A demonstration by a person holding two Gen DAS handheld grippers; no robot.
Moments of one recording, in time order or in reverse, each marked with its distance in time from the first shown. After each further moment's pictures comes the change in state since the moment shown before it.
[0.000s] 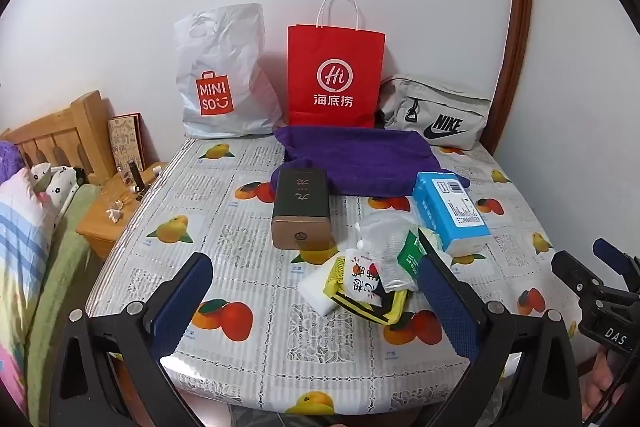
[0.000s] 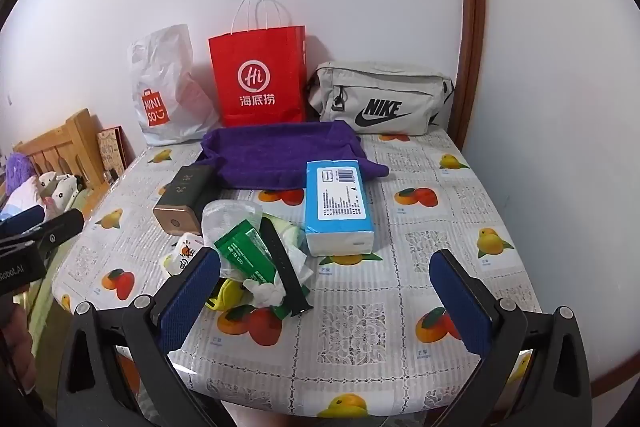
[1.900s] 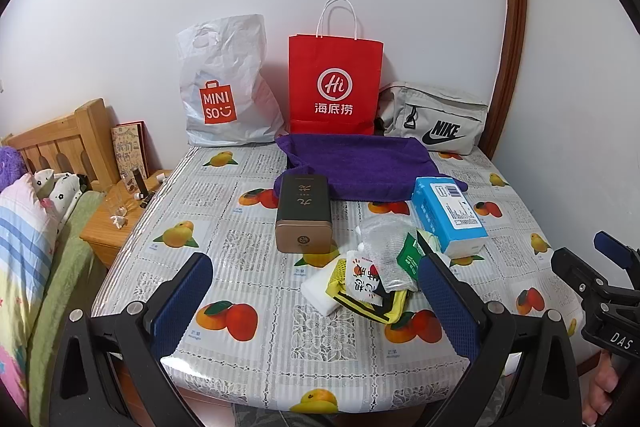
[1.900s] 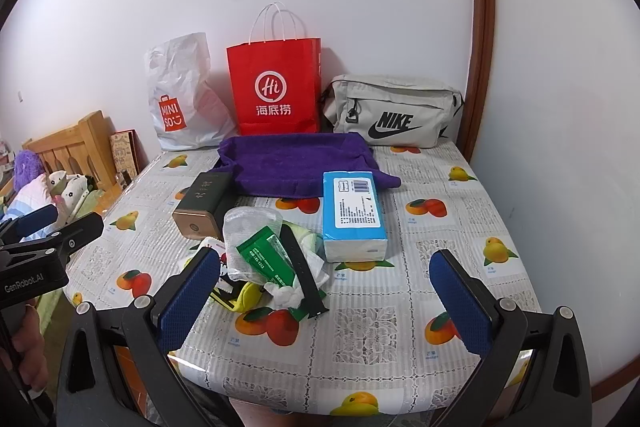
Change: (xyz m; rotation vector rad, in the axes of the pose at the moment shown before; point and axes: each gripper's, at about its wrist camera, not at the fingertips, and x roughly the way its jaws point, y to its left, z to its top) left arm -0.015 0.003 0.005 0.000 -0.017 -0.010; right arm -0.017 0.010 0.001 -0.020 -0.030 0.029
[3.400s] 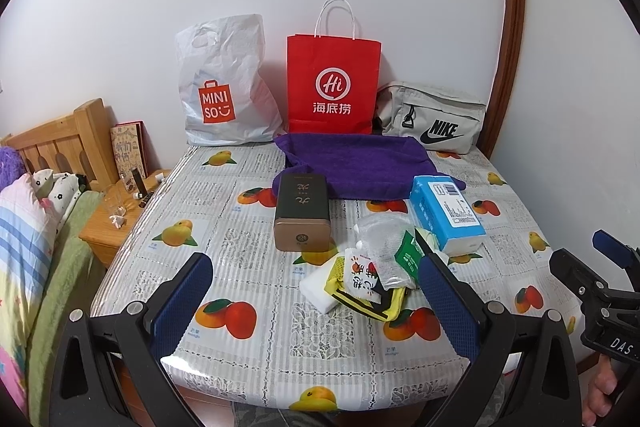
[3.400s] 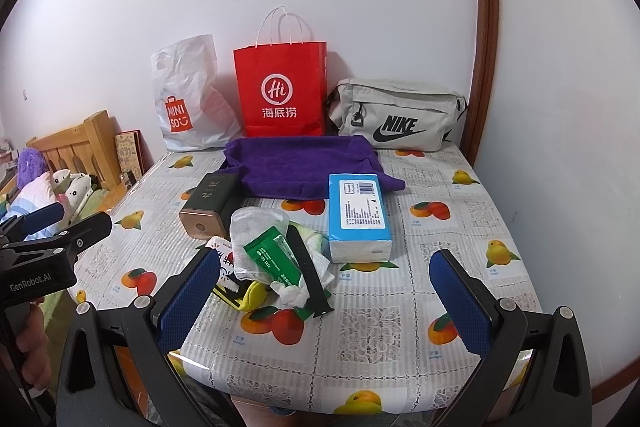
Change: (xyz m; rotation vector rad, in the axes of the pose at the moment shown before) left arm -0.003 0.003 0.000 -0.002 0.001 0.002; right arm -0.007 0.005 -0.001 -0.011 -0.012 0.015
